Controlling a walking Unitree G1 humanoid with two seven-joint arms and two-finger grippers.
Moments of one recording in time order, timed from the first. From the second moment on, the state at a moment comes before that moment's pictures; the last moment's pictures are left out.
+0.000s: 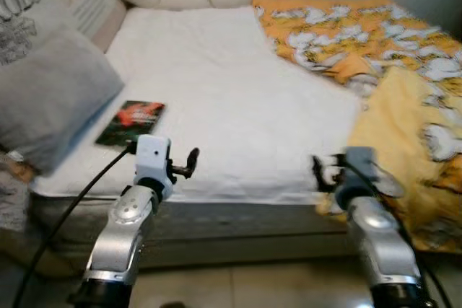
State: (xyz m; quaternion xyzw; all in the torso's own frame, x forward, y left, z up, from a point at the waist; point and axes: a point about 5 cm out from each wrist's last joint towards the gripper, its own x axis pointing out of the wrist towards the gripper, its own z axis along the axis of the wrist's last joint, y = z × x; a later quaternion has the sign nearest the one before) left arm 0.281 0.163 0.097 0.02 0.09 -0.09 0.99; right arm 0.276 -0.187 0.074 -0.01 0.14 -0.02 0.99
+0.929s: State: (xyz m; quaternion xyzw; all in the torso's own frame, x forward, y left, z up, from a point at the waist) left arm 0.275 0.174 0.096 0.00 0.08 -0.06 1.00; right arm 0.276 -0.172 0.079 -0.05 0.13 0.04 0.99
